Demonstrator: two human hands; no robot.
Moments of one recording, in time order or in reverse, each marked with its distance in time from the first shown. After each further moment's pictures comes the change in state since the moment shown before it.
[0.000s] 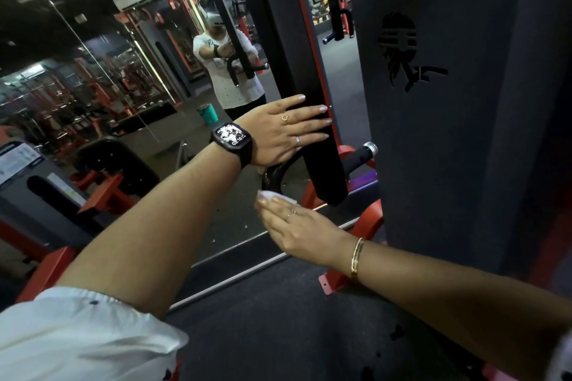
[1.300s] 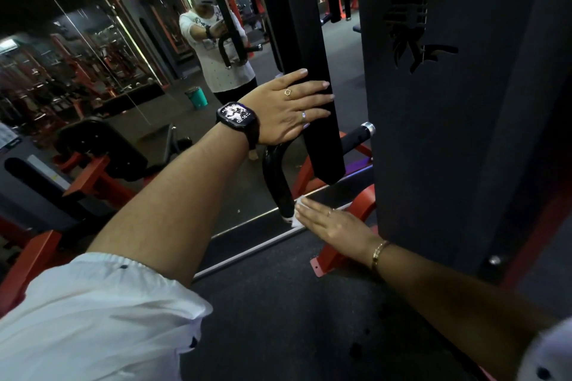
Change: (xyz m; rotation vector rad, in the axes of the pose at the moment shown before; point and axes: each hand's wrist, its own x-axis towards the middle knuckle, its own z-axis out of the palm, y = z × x) left_hand -0.004 0.008 0.013 -0.119 0.073 -0.111; right_hand -0.081 -0.014 0.032 0.318 -0.199 0.216
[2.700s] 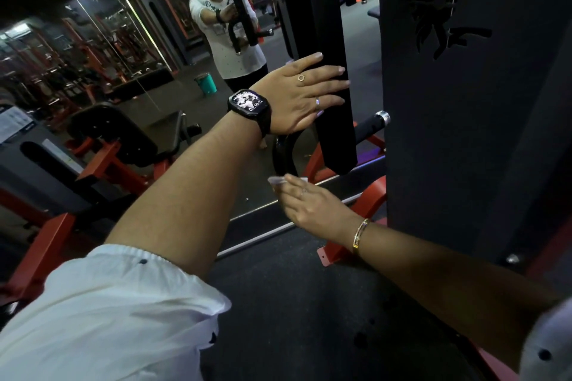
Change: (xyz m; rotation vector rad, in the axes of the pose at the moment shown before) left_hand -0.003 -0.001 0.007 -0.051 0.015 -0.015; right_hand 0.069 -0.020 0.010 -0.232 0.101 -0.102
